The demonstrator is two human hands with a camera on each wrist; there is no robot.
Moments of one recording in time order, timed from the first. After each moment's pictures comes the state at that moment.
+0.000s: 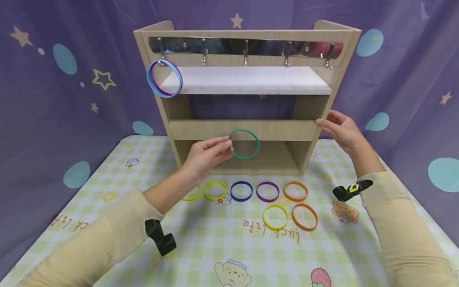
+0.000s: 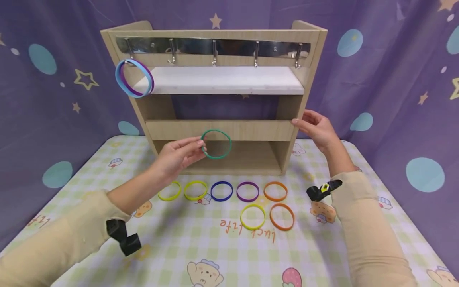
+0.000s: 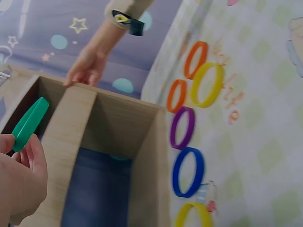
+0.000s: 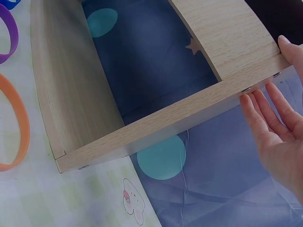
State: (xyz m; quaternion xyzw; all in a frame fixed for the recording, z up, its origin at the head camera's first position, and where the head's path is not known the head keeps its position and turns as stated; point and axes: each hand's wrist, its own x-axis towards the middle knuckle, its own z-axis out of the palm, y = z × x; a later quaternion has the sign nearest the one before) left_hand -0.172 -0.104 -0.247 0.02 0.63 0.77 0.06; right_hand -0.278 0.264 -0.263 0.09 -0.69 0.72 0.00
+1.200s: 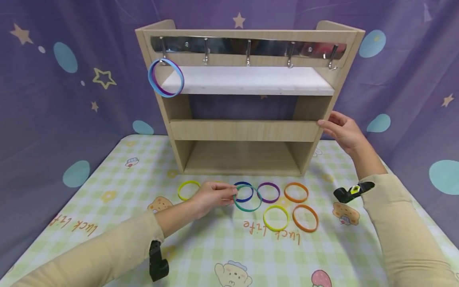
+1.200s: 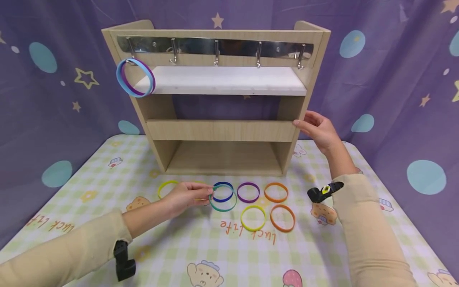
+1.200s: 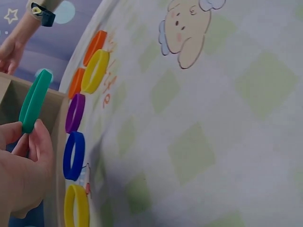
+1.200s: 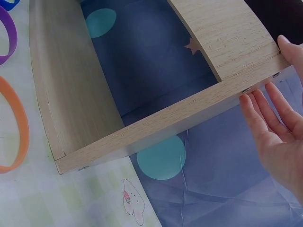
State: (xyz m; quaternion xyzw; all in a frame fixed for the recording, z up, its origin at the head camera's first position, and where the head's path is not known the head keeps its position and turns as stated) left_hand -0.154 -0.113 -0.344 0.01 0.71 0.68 0.19; right_hand -0.276 0.264 -0.263 0.09 -0.70 0.71 0.00
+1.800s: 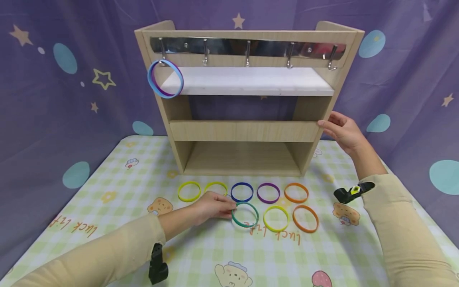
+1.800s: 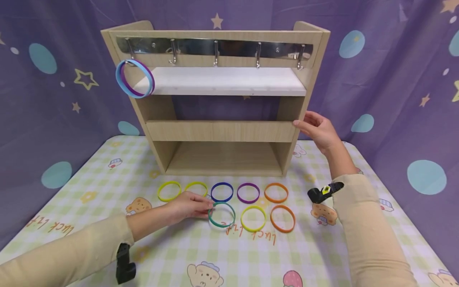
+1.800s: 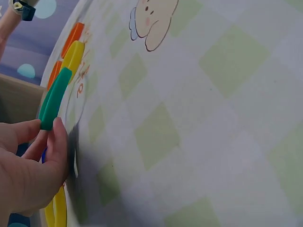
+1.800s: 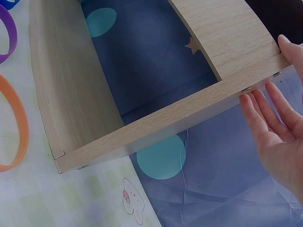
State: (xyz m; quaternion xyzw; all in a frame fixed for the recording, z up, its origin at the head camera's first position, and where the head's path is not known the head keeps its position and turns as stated) left_hand -0.151 -0.114 -0.366 -0.01 0.74 0.63 0.25; right_hand -0.278 0.265 -0.264 0.09 -0.69 0.71 0.00
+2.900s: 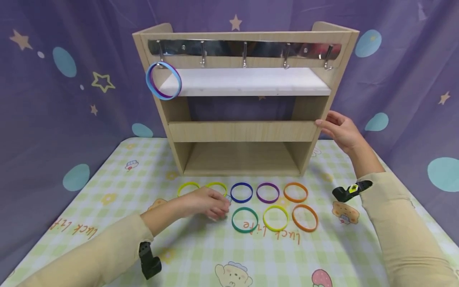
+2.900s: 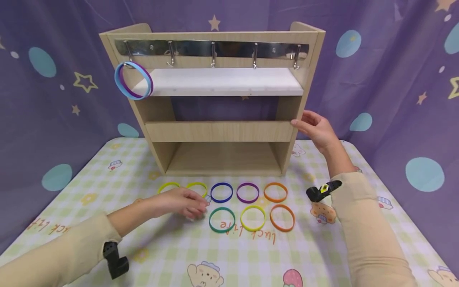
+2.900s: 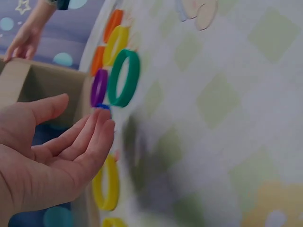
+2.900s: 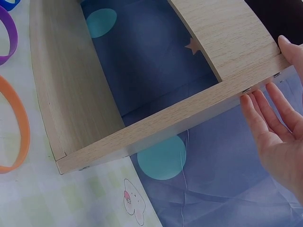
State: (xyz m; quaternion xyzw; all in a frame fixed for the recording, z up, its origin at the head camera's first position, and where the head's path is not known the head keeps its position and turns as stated) left_hand -0.153 -0.136 -0.329 0.06 0.81 0.49 0.31; right_hand -0.277 0.264 -0.264 0.11 -0.66 0.74 0.00
